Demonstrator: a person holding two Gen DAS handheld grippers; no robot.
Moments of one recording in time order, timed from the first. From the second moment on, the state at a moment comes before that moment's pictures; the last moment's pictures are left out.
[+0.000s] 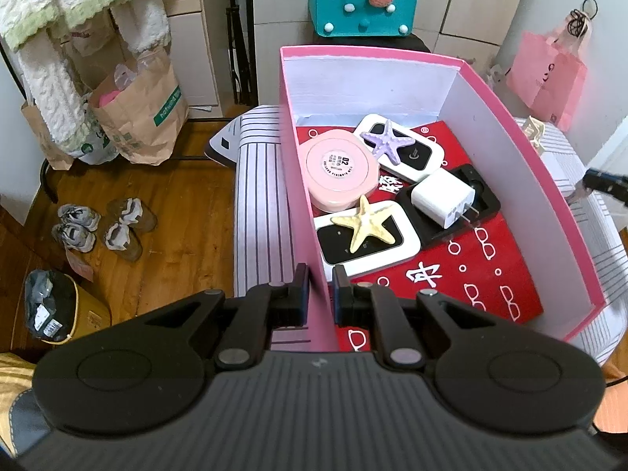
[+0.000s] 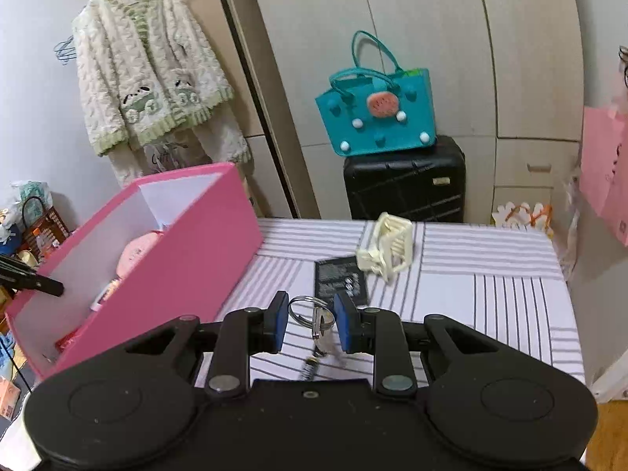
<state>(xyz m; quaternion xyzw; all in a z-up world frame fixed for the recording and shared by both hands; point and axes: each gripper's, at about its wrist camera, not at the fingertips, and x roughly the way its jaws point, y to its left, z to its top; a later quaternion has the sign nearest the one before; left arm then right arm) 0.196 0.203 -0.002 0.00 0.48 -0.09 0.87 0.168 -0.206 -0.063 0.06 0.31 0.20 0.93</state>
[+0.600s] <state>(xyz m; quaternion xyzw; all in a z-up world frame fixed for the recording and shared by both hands) 0.194 0.186 0.007 0.10 0.49 -0.09 0.86 0.159 -0.115 0.028 0.03 0.29 0.34 0.90</state>
